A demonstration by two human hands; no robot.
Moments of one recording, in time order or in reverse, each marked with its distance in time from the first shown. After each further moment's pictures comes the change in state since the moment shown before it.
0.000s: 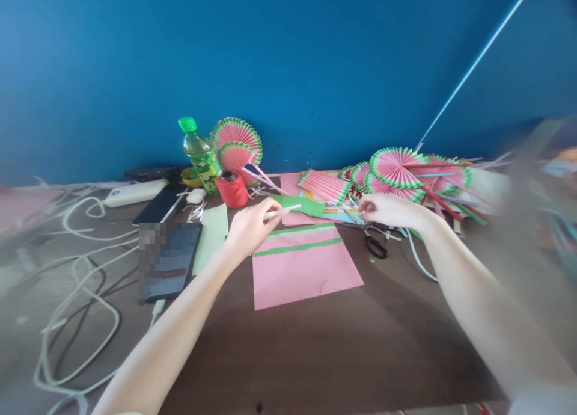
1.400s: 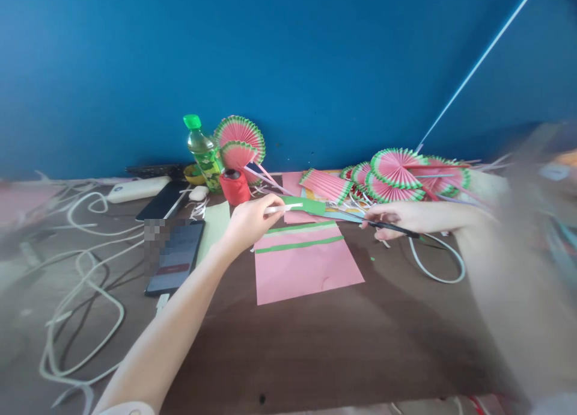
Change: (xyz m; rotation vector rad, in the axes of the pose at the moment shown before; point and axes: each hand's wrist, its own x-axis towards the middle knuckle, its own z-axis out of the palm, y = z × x) left_hand 0.001 -0.001 -0.013 0.001 -0.062 0.056; right_hand -0.034 -0.003 -0.025 0.261 -0.419 -0.208
